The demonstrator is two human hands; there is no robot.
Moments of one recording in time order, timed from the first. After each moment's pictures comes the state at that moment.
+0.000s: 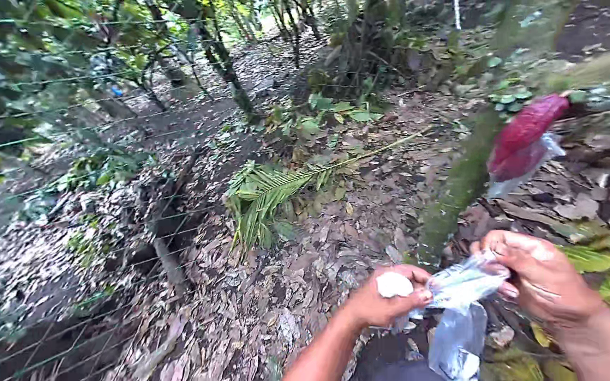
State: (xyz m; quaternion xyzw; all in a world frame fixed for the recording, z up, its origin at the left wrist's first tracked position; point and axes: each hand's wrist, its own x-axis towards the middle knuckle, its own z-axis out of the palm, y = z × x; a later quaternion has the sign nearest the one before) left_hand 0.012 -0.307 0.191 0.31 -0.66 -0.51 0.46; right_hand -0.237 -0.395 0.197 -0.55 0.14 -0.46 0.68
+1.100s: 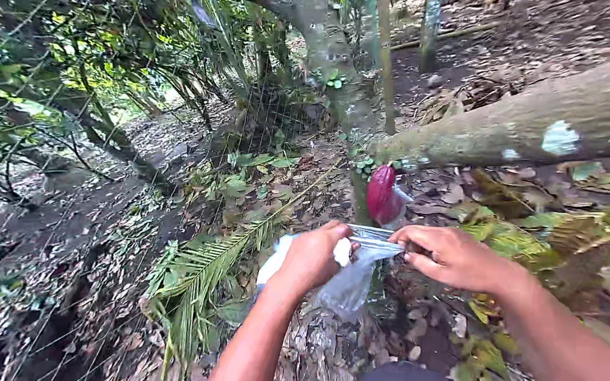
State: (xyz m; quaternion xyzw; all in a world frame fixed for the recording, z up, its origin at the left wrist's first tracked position) left_hand -0.052 -0.527 0.311 0.44 -0.89 -0.07 0.09; right_hand -0.341 -0.497 0.237 -0.84 0.41 -0.31 0.19
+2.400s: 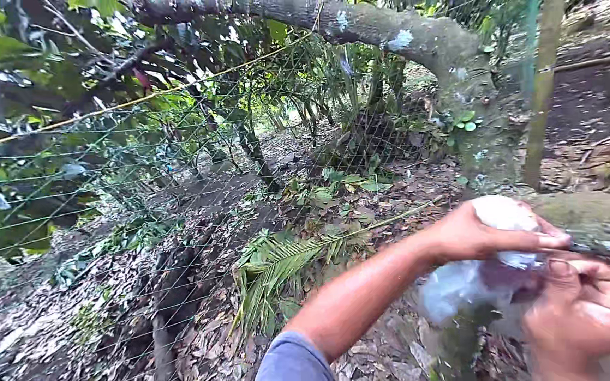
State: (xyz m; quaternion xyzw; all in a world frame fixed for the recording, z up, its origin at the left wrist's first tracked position) left_hand -0.139 -0.605 0.370 0.19 -0.73 -0.55 0.35; right_hand -0.250 -0.570 0.239 -0.44 0.25 -0.85 0.11
